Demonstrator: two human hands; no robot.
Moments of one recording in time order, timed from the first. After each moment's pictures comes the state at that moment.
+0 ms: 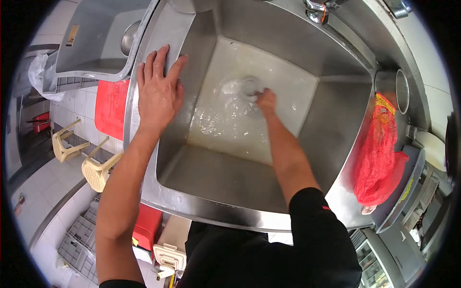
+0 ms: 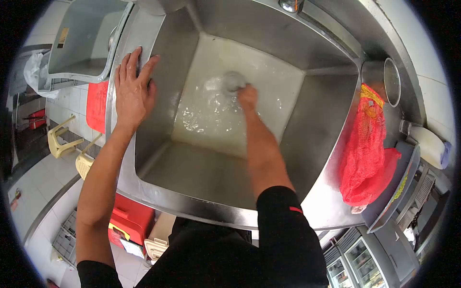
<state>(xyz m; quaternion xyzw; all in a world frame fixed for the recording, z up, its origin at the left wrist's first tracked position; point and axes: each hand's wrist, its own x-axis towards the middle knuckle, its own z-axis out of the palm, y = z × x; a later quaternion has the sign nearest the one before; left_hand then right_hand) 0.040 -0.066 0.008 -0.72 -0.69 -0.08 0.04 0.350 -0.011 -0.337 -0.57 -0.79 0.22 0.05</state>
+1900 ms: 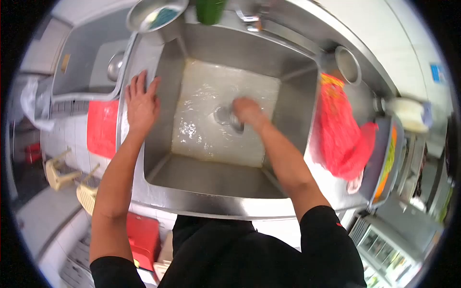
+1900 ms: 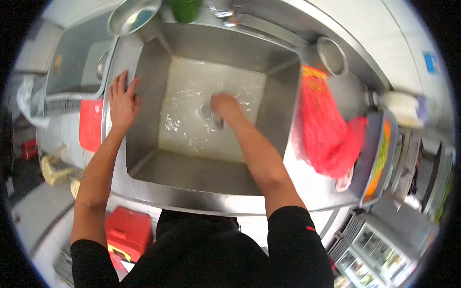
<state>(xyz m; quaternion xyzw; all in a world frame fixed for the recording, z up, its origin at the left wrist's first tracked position) 0.043 -0.072 0.016 -0.73 -0.67 -0.10 0.04 0.357 -0.010 -0.088 -0.51 -0.81 0.23 -0.18</state>
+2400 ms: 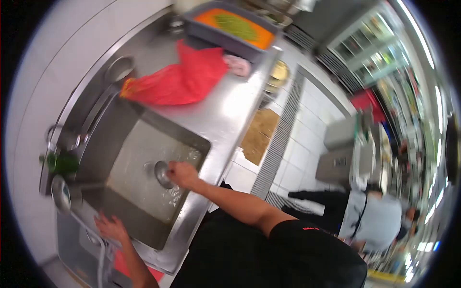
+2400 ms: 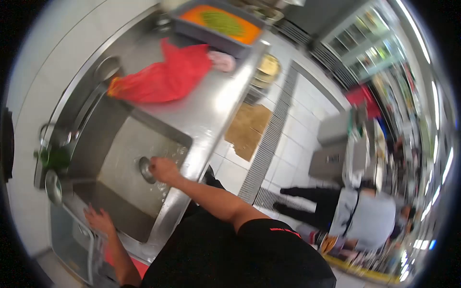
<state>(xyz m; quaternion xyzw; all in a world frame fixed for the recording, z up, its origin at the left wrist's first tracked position) 0.040 -0.099 0.020 -0.78 -0.61 -0.10 0.10 0.362 -0.266 0.038 -0.85 -0.34 0.28 0.29</state>
